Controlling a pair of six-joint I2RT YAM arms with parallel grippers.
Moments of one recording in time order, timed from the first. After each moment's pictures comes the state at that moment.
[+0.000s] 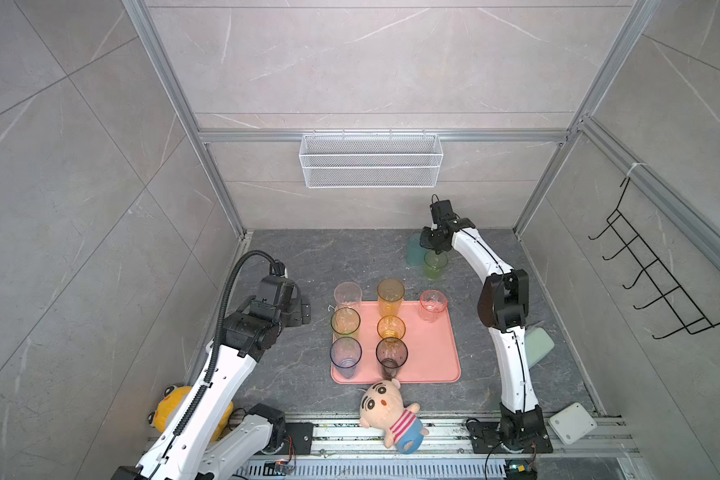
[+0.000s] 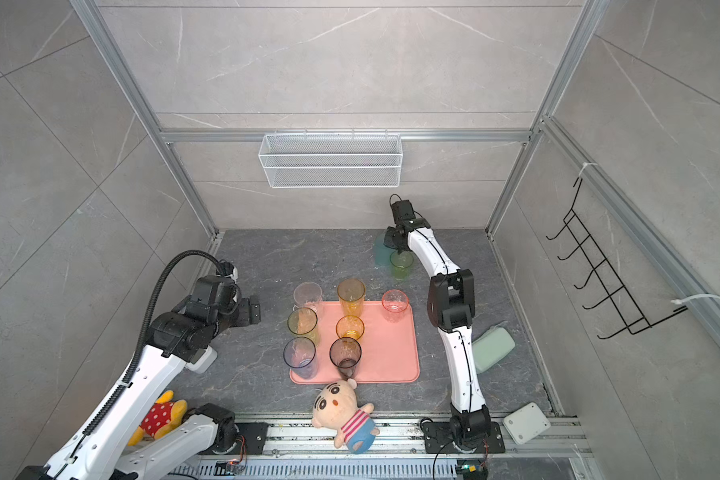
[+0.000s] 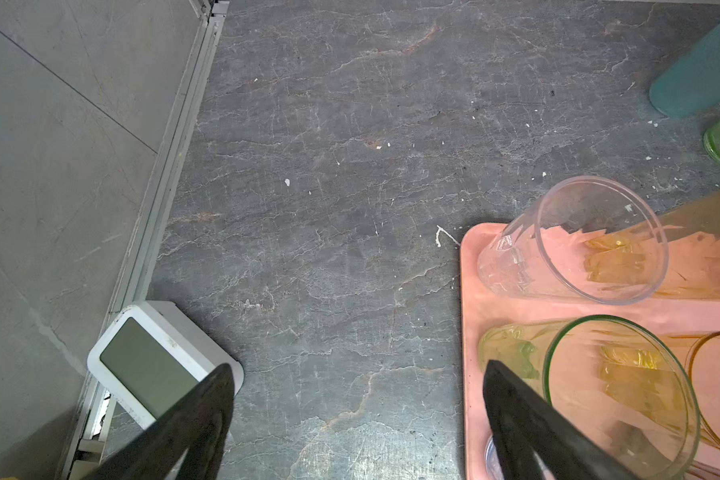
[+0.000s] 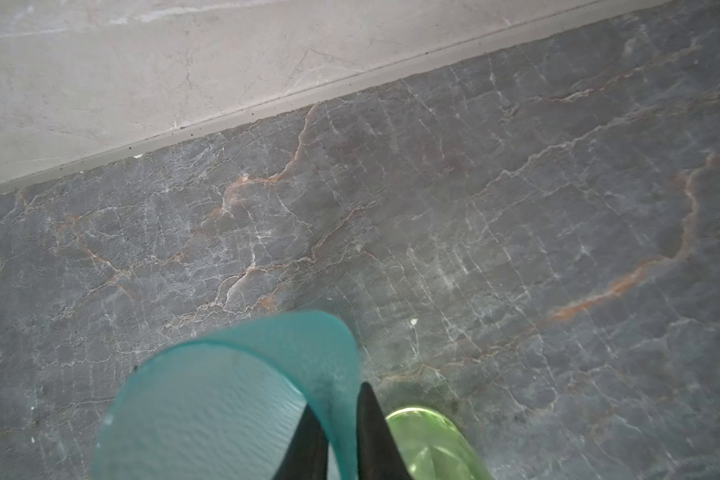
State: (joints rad) left arm -0.36 0.95 1.04 -0.93 -0.31 -0.28; right arm 0.24 2.43 2.29 -0.81 0.04 0.41
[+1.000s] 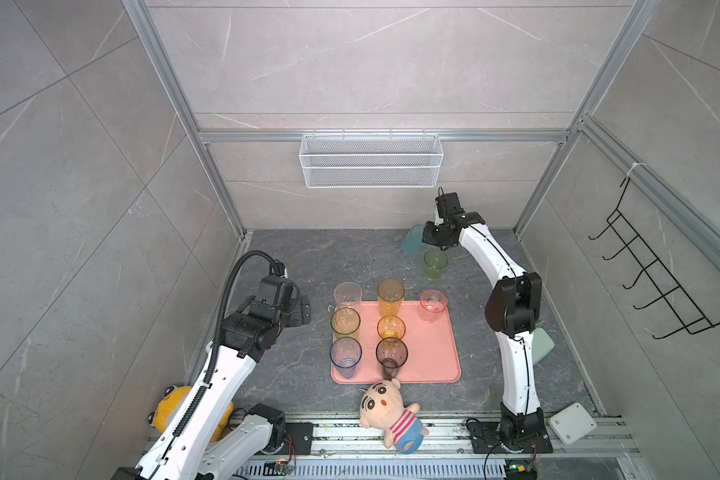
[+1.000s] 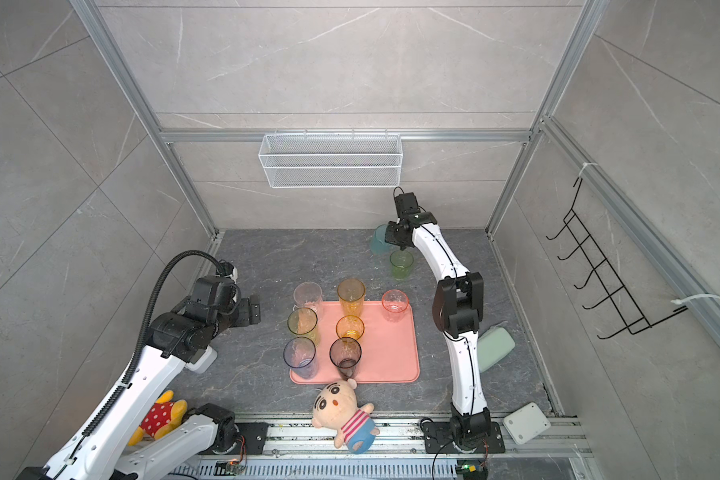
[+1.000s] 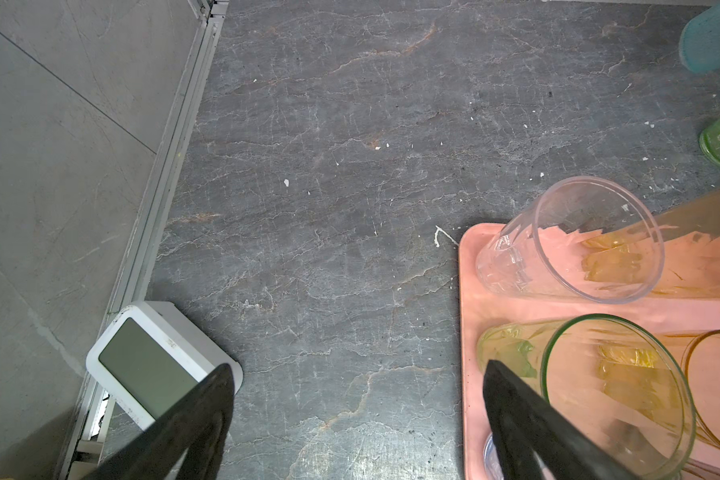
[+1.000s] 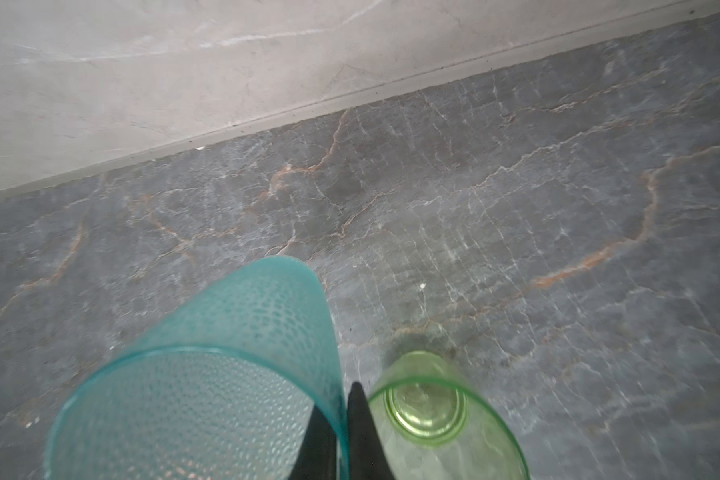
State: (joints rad) left arm -0.36 0.94 1.04 -0.93 -0.30 -0.28; right arm 0.24 2.26 2.20 -0.85 -0.02 0.40
